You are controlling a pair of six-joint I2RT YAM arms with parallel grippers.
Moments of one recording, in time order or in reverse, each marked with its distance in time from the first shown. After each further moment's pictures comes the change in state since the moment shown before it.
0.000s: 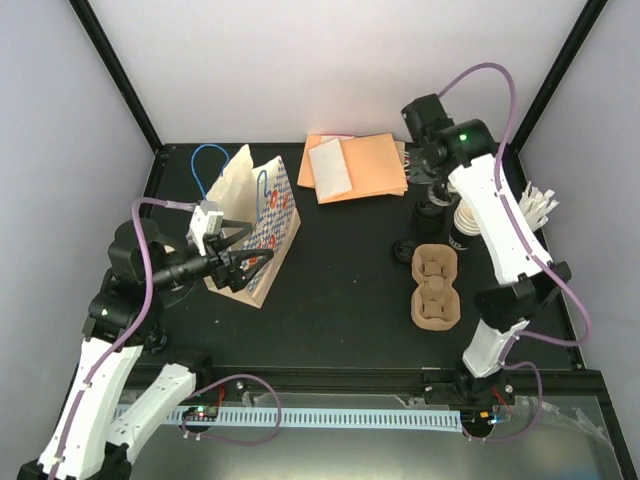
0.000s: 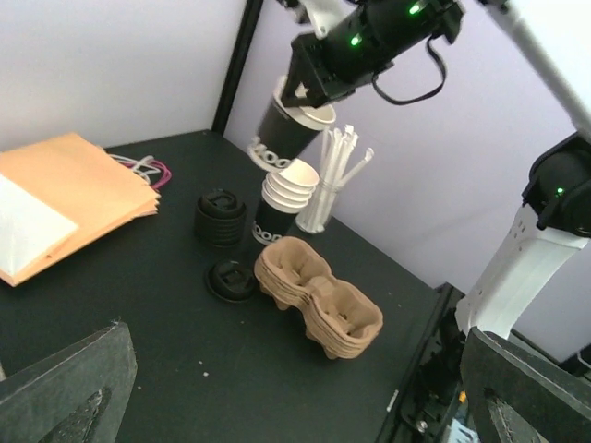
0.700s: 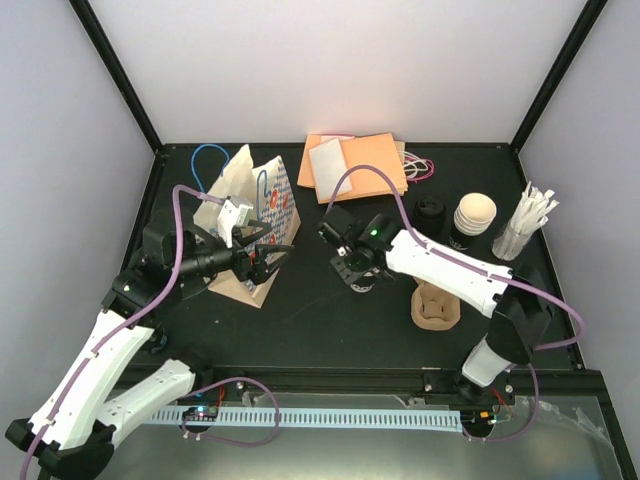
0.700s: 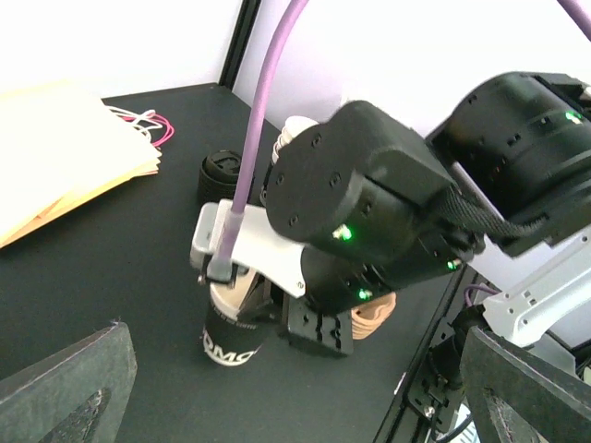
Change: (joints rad) left arm -0.210 0.122 0.002 0.026 -0.187 -0.031; right arm 0.529 -0.175 -0.728 0.407 -0.288 -0.132
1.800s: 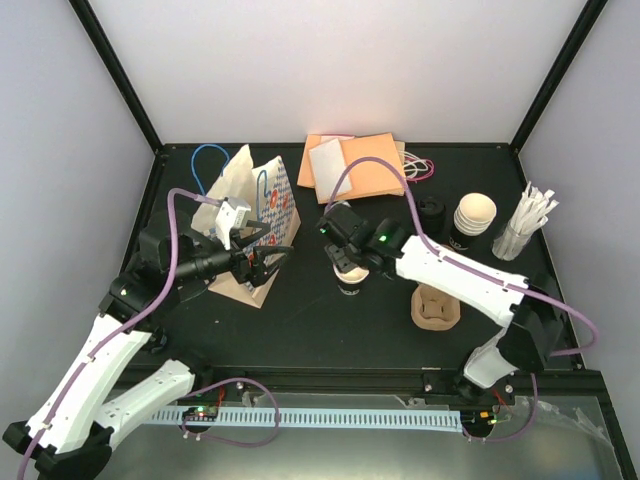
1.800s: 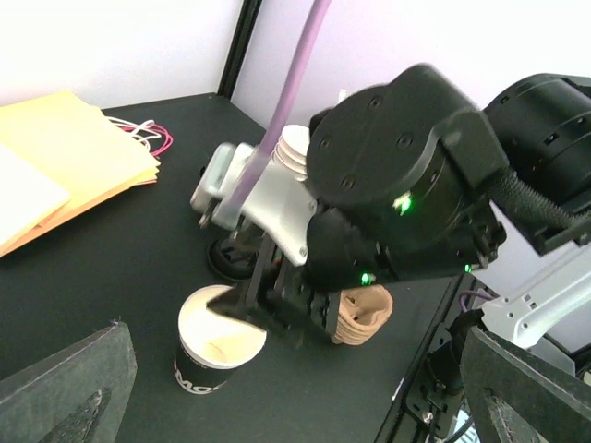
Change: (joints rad) left arm -0.019 -0.021 -0.002 0.008 -0.023 -0.012; right arm 0.067 -0.048 -0.019 0.164 0.195 0.013
